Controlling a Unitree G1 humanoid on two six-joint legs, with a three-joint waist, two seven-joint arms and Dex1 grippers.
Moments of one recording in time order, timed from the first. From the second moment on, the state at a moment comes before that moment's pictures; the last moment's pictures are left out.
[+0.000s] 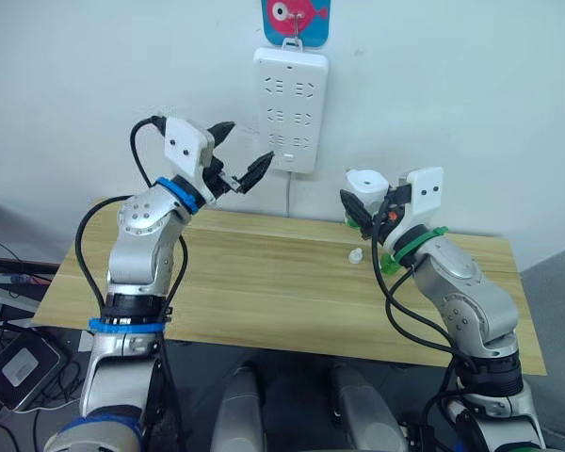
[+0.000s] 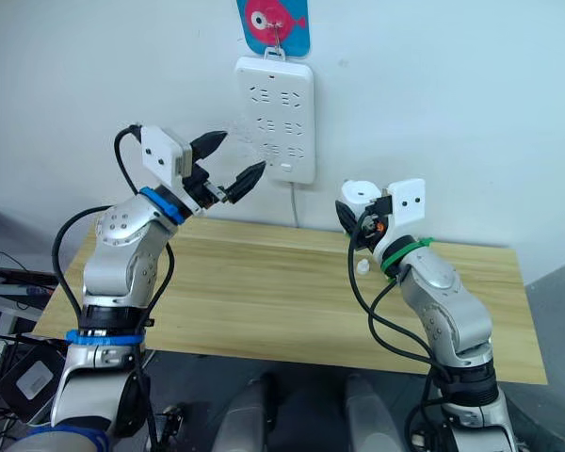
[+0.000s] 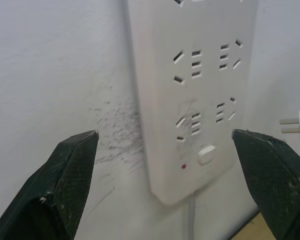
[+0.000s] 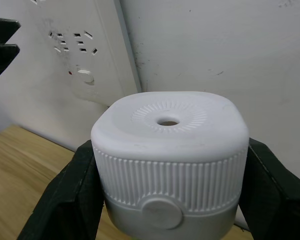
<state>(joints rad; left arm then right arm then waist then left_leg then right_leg) -0.72 0.43 0.08 0.20 -0.28 0.11 -0.72 -0.41 -0.24 0.01 -0.40 0.46 0.66 0.15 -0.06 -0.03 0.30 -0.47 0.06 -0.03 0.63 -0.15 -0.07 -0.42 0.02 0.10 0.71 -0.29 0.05</state>
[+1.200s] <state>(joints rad) -1.01 0.40 0.08 0.64 -0.38 0.30 -1.18 -0.41 -0.19 -0.05 -0.52 0.54 0.78 0.15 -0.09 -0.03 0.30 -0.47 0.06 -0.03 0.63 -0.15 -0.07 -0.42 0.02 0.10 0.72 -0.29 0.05</state>
